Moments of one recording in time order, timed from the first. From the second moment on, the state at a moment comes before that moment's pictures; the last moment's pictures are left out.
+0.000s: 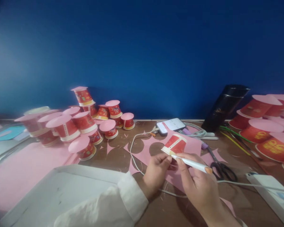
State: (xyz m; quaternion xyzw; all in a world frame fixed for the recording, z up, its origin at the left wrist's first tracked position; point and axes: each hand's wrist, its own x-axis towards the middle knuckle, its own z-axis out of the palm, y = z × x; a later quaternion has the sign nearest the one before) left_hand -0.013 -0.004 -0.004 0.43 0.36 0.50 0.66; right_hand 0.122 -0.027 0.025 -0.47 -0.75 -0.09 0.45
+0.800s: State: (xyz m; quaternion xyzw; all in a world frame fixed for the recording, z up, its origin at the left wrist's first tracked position) left_hand -0.010 -0.008 -0.008 0.48 0.40 0.48 0.62; right_hand 0.123 -0.030 0.031 -0.55 -0.71 -0.08 0.44
